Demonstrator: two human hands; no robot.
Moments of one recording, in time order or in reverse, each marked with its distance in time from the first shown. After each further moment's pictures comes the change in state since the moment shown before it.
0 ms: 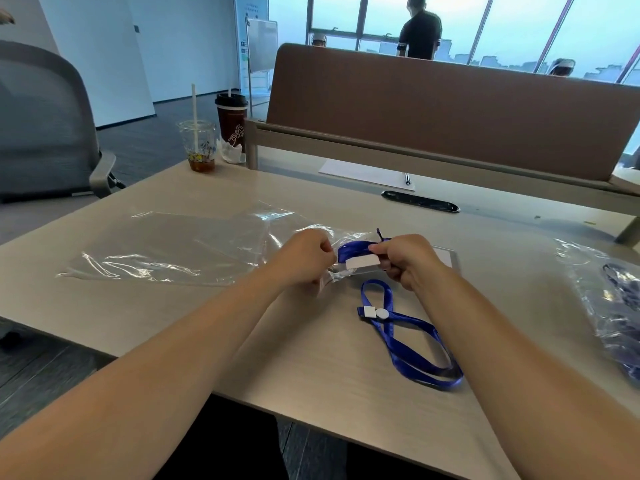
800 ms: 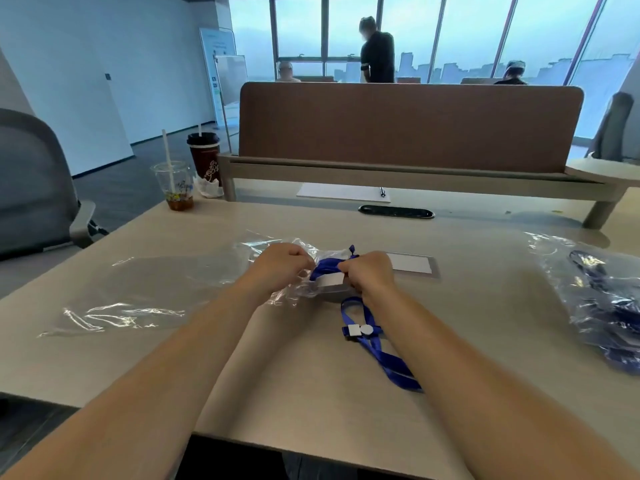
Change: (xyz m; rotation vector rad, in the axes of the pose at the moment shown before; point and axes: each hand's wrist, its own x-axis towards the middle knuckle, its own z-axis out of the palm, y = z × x) left_hand 0.011 0.009 -0.019 -0.350 -0.013 -0.124; right_hand 0.007 0.005 0.027 -0.086 0.152 -0.152
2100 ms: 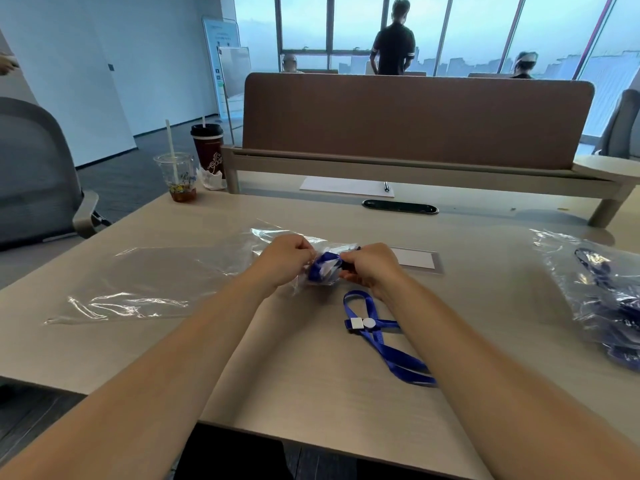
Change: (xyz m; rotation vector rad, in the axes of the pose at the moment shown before) left_hand 0.002 -0.003 0.004 -0.033 0.010 -0.016; right_hand -0.018 -0.006 -0.013 0.198 -0.146 0.010
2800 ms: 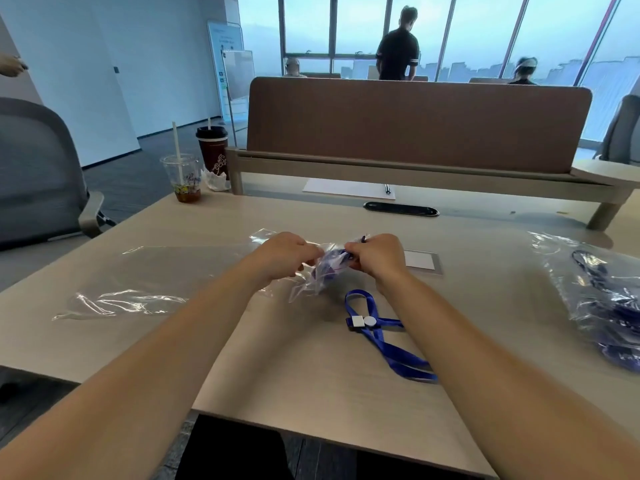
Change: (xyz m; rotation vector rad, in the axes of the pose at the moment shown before) left_hand -0.010 0.012 -0.018 0.139 -0.128 0.022; right_hand 0.000 -0.007 -0.003 -0.029 0.155 -0.123
